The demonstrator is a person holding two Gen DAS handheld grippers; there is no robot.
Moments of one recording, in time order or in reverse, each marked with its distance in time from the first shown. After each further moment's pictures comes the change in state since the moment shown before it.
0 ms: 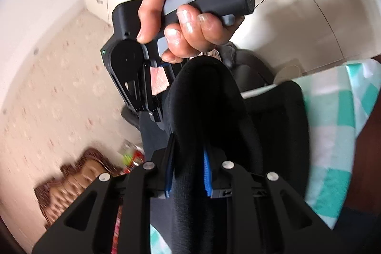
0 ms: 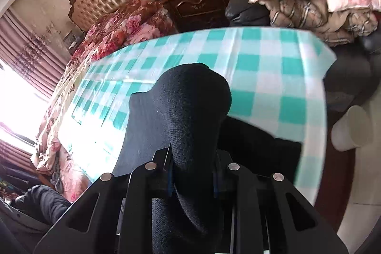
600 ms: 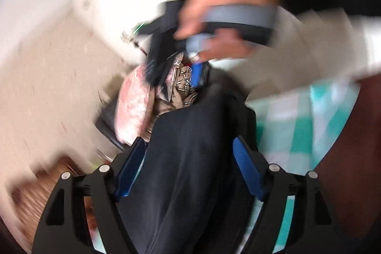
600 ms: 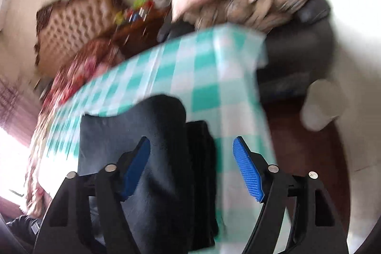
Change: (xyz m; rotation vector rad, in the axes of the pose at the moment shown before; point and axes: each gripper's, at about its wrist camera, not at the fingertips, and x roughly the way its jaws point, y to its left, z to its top) left arm -0.014 -0.002 -0.009 -0.207 -0.082 -0.213; right arm -0.047 -0.101 -0.089 0.227 -0.265 -0.199
